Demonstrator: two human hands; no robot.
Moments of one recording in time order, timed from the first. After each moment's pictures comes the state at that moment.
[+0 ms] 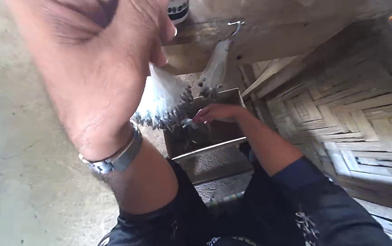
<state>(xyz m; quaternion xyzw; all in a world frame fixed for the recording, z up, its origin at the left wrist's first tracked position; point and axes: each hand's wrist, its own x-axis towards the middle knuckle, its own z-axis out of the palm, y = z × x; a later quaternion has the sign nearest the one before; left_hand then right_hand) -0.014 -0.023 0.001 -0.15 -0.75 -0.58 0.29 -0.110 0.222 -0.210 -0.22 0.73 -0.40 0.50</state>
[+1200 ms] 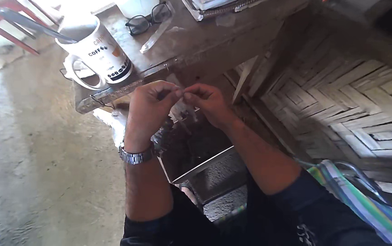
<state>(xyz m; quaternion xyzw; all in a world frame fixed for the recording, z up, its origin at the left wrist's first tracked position) -0.074 0.055 -0.049 -0.16 -0.88 -0.45 0.08 -0.094 0.249 -0.124 -0.23 0.59 -0.77 0.00</state>
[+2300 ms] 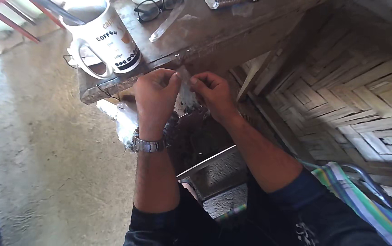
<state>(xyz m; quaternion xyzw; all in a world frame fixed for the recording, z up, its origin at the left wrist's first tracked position) -0.085 0.059 -0.059 -0.03 -0.90 -0.40 0.17 -0.106 0.227 -0.125 -0.13 0.64 -0.75 -0.06</state>
